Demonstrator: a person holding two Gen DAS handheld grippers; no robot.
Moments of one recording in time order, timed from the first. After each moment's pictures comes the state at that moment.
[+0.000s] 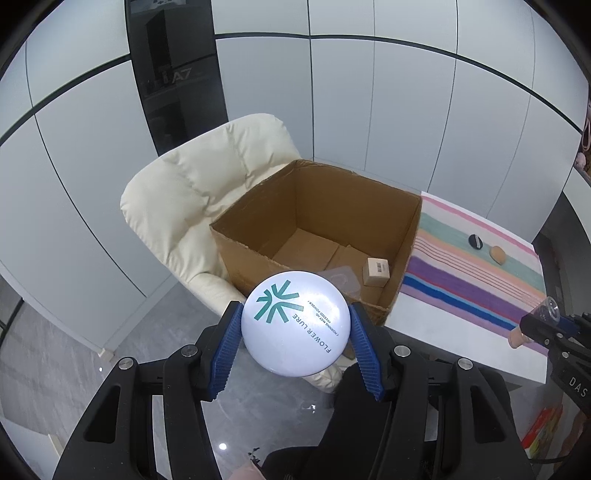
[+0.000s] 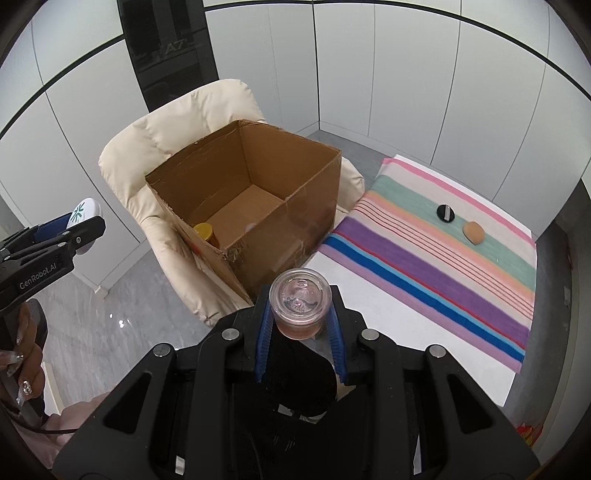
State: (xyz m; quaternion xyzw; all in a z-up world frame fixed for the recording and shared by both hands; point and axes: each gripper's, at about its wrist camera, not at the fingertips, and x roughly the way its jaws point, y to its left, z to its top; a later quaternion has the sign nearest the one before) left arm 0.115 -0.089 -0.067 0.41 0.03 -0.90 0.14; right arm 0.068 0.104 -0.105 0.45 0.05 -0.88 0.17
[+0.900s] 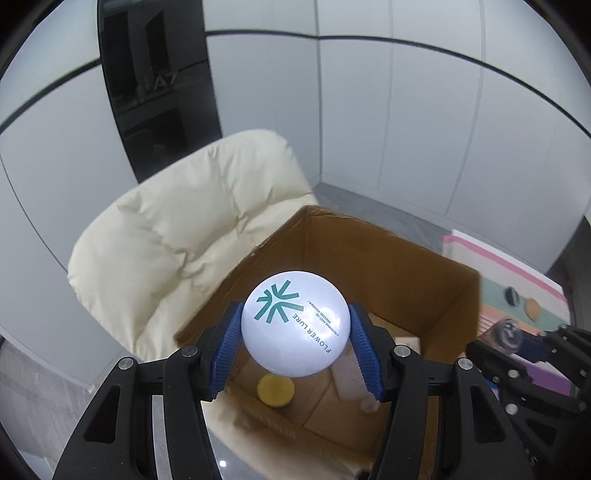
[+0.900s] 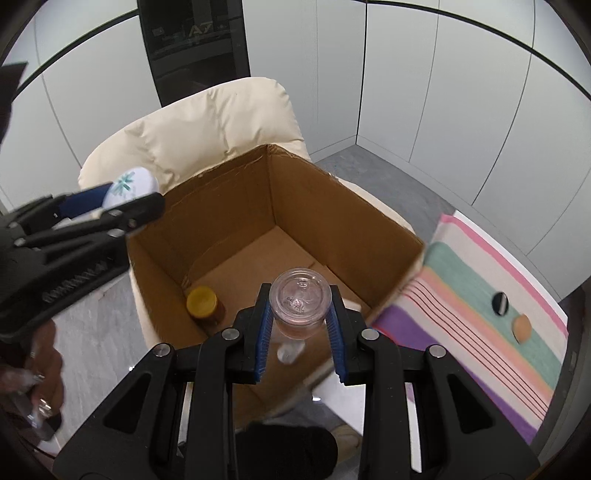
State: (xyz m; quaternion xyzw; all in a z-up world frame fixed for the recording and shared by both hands) left arm -0.080 -0.157 -0.101 0.41 0.04 -0.90 0.15; right arm -0.116 -0.016 -0.136 0.44 0.09 -0.86 0.23
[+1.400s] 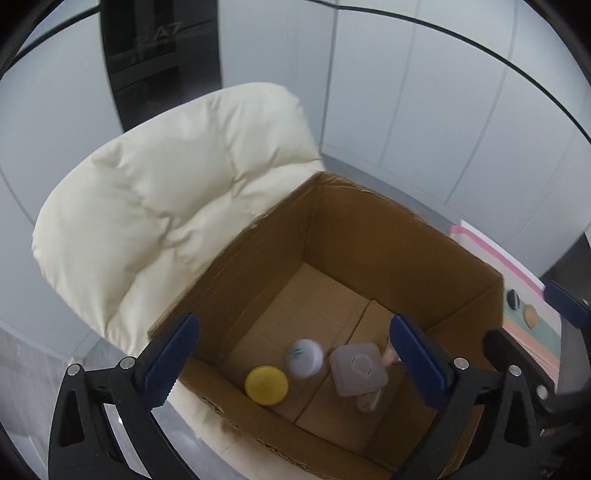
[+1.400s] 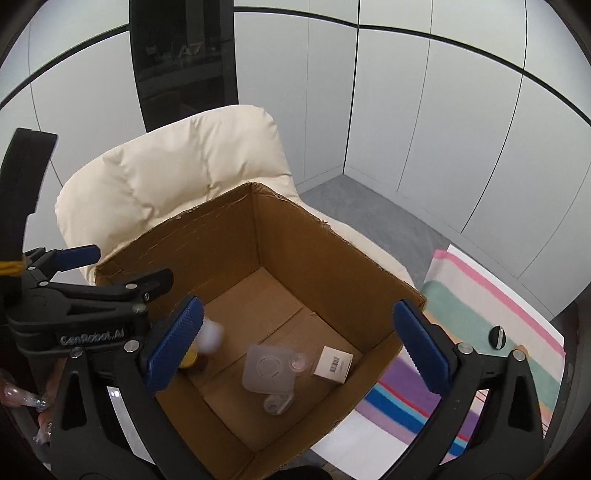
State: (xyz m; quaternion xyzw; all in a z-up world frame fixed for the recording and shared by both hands) left arm -0.105 -0.192 -0.135 0.45 0.09 -0.88 0.13; right arm -0.143 -0.034 -0.140 0.39 0.10 -0.89 0.20
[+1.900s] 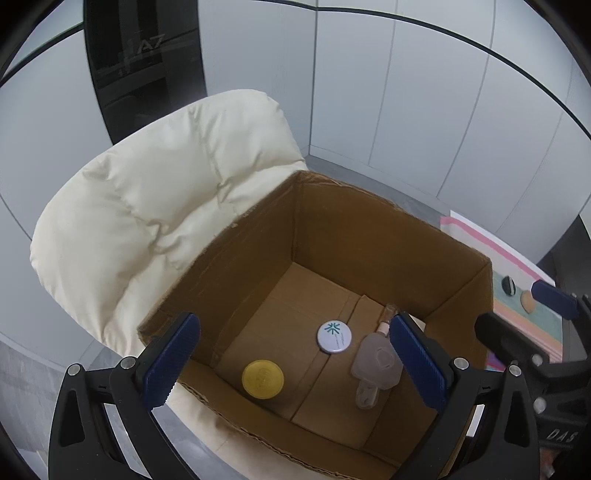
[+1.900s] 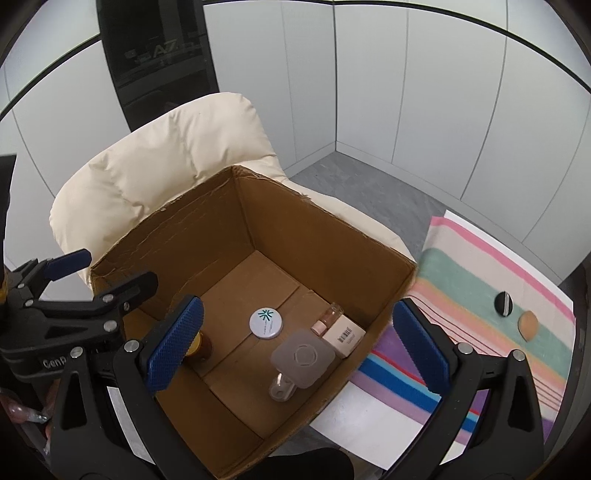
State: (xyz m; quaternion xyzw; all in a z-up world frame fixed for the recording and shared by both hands) left arm -0.102 -0.172 -0.135 0.45 0.07 -0.88 0.11; right arm -0.152 -0.010 -0.151 0.43 0.05 -0.88 0.18
